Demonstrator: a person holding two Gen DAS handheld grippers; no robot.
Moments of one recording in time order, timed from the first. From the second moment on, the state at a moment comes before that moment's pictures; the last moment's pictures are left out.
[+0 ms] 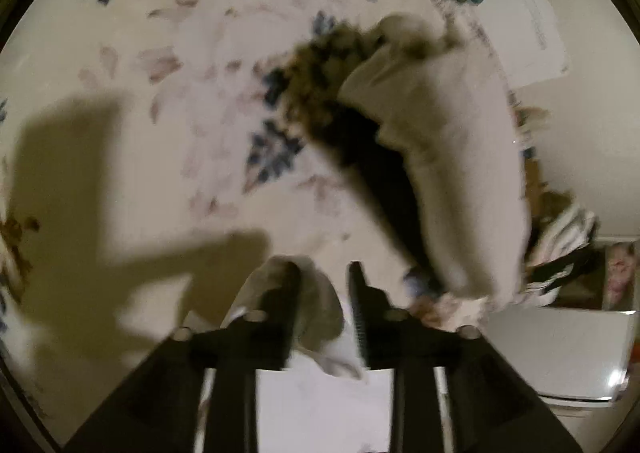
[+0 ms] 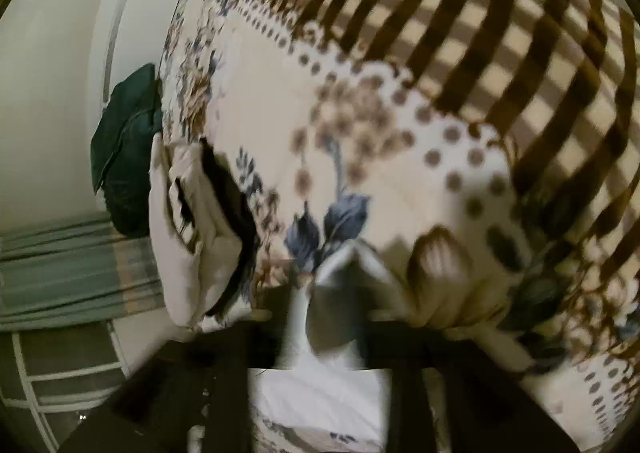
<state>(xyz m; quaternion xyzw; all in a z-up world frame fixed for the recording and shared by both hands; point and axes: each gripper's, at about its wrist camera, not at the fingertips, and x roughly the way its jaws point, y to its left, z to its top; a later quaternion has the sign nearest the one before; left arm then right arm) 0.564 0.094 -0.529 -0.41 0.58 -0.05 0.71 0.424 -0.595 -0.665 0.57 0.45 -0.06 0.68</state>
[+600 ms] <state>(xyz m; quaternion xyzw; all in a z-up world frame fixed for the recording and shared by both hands) 0.573 -0.017 -0.544 -0.14 0.66 -0.09 0.73 0.501 -0.472 -0.674 0.22 0.61 -0.08 0.76</state>
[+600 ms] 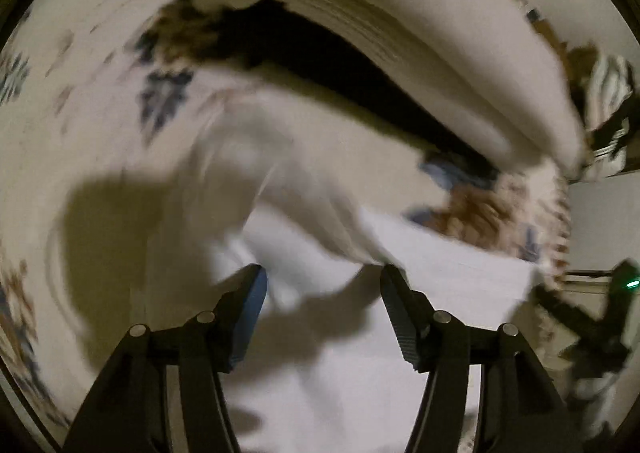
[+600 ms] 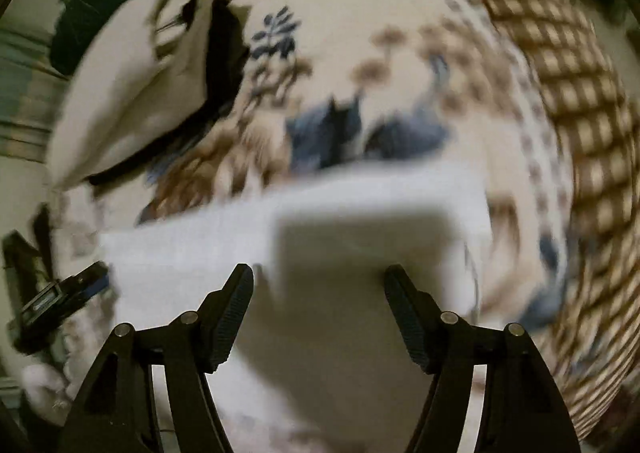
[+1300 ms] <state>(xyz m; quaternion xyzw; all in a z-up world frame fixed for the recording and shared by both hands) 0.436 0.072 -0.535 -0.37 0.63 -0.01 0.69 0.310 -0.500 -0.675 0.52 0.49 -0.13 0.69</state>
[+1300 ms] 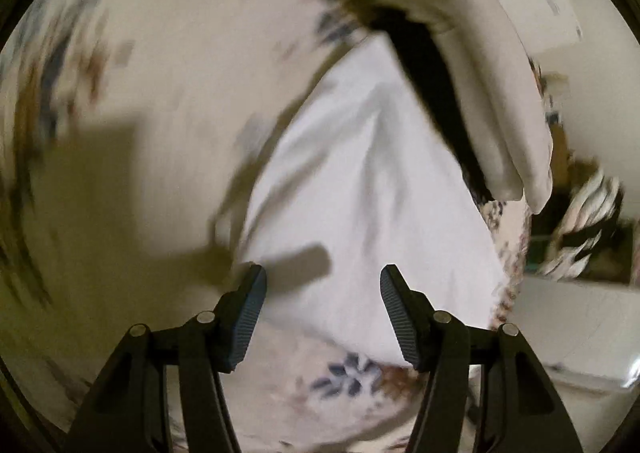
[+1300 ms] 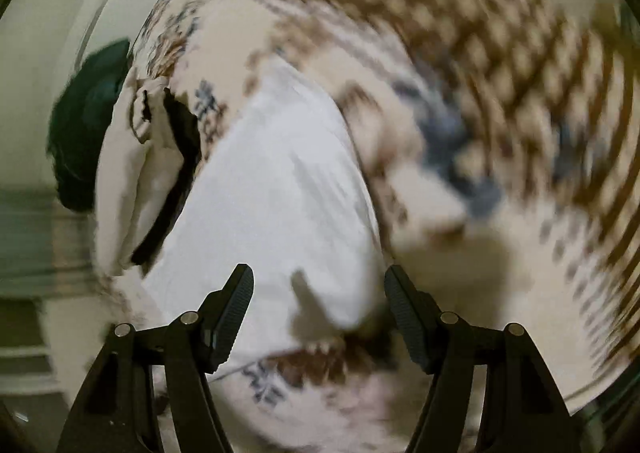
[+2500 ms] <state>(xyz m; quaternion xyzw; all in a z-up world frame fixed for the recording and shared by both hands) 0.351 0.043 -0.594 -0.56 0.49 0.00 0.66 0.311 -0.489 -0.765 0.66 0.37 -0.03 0.66</state>
